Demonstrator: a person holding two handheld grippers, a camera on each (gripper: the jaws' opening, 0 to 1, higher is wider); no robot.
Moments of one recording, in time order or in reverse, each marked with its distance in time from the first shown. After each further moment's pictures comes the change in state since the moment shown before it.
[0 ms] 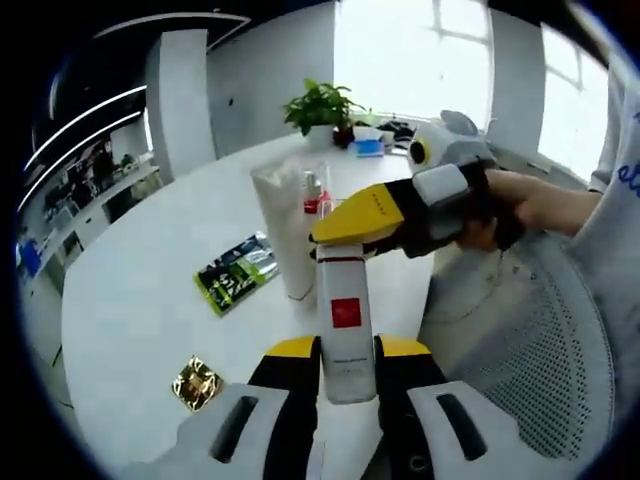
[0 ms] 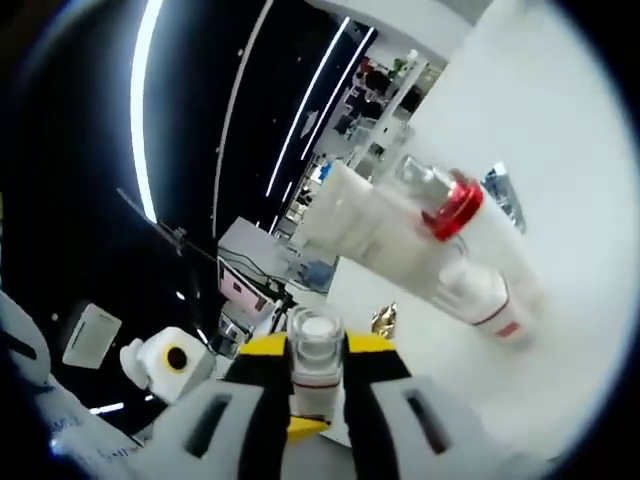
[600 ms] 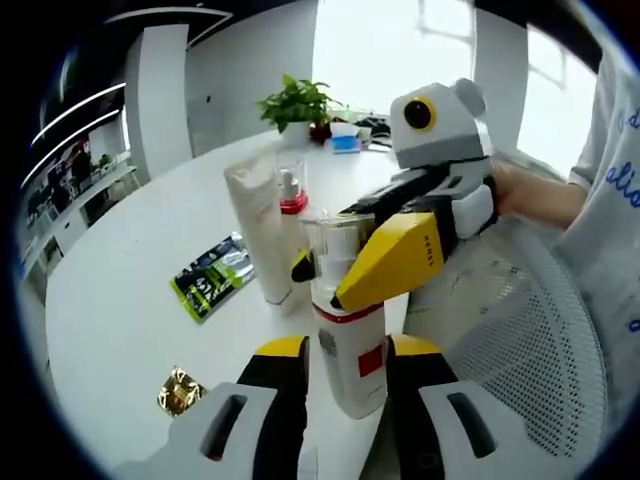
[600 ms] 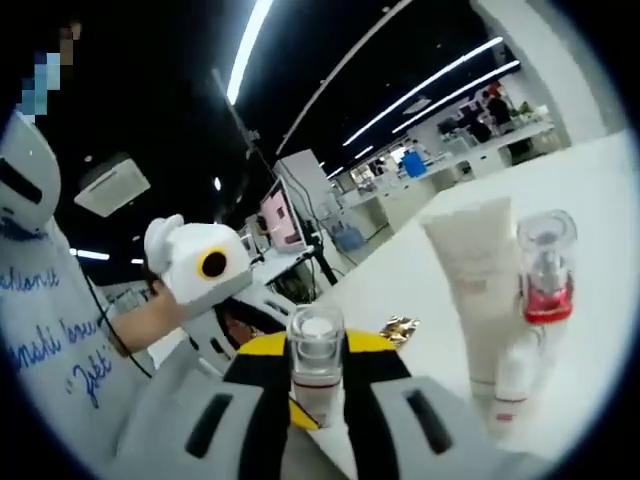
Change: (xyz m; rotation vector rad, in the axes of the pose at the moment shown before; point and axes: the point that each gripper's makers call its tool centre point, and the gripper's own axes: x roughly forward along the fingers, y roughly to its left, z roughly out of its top) left arm 0.008 -0.011 0.001 0.022 0.027 -0.114; right arm 0.002 0.040 -0.028 -0.590 0.222 0.231
